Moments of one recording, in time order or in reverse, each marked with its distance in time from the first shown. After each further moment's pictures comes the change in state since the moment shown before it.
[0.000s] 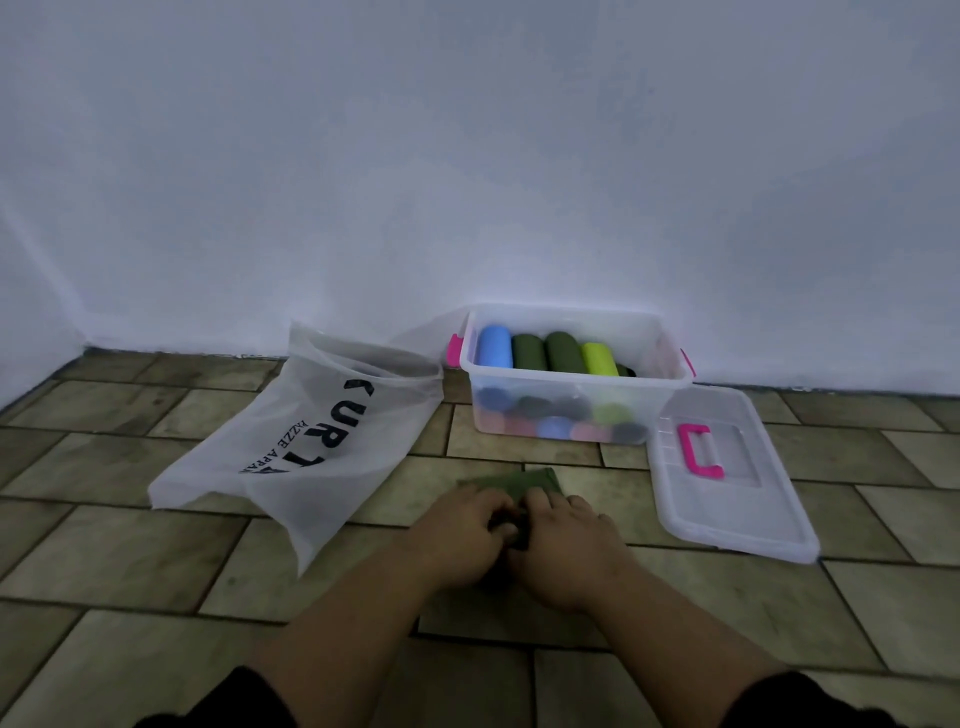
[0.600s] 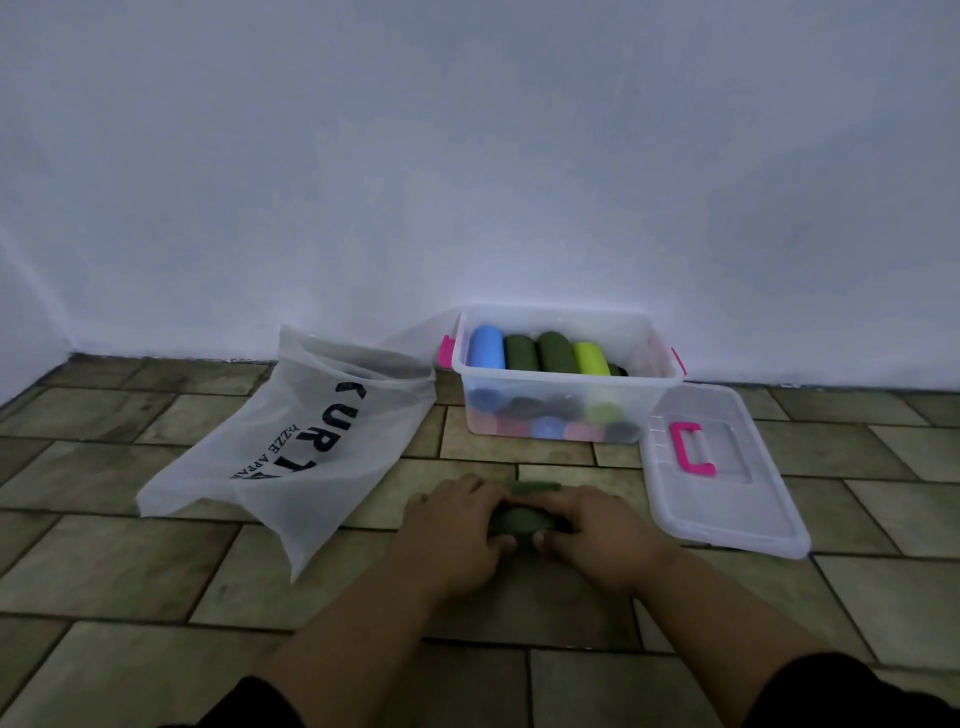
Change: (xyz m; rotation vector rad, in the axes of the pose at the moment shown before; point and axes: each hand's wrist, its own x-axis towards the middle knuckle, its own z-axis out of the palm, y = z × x) left_hand 0.001 -0.004 0.007 0.322 0.112 0.071; right_hand 0.001 0.042 -0.020 0.228 0.009 -0.219
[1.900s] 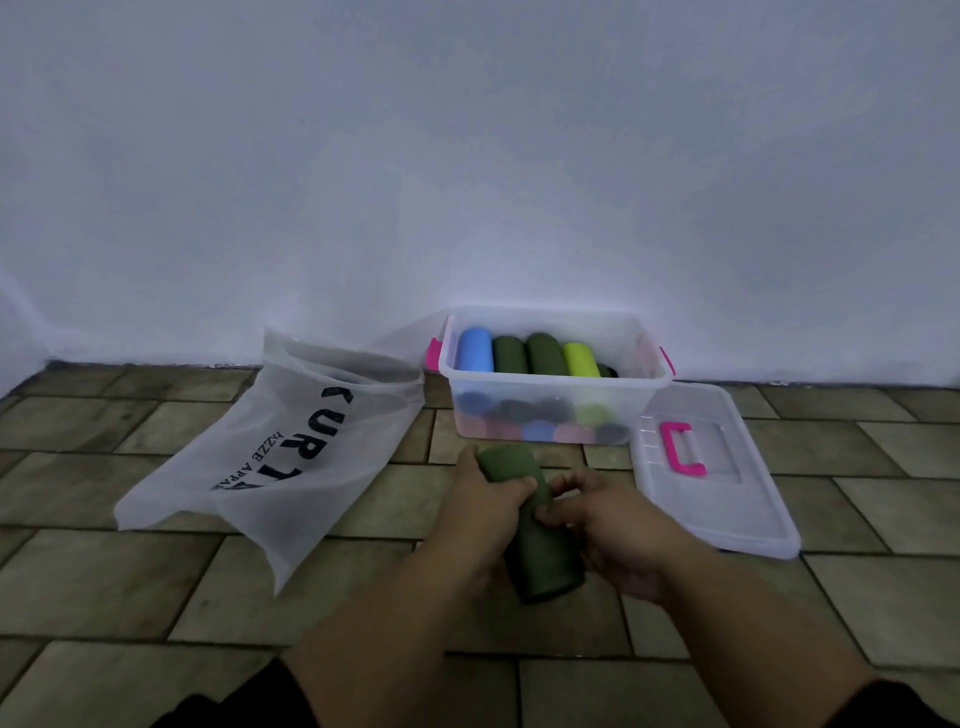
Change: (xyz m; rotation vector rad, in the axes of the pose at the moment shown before) left_hand 0.018 0.054 -0.014 -1.188 0.133 -0.495; right_hand -0.013 -0.023 -0.024 1.201 0.022 0.479
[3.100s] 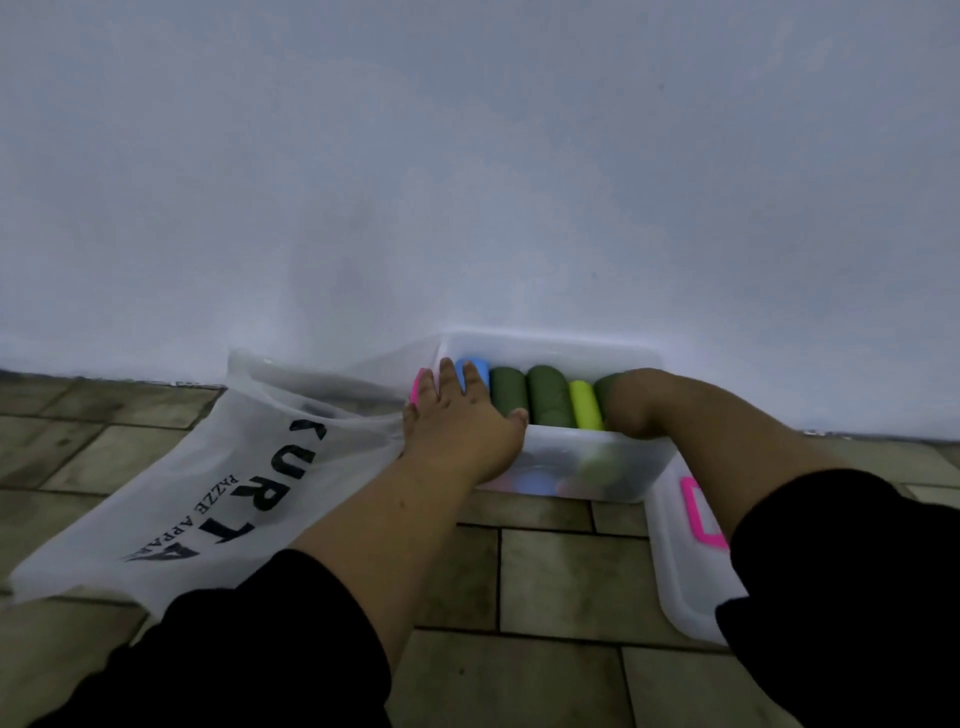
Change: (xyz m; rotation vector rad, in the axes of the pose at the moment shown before) left_hand 0.126 0.070 -0.003 1.161 0.112 0.234; right_hand 0.126 -0.144 -0.061 -1.773 0.169 -0.019
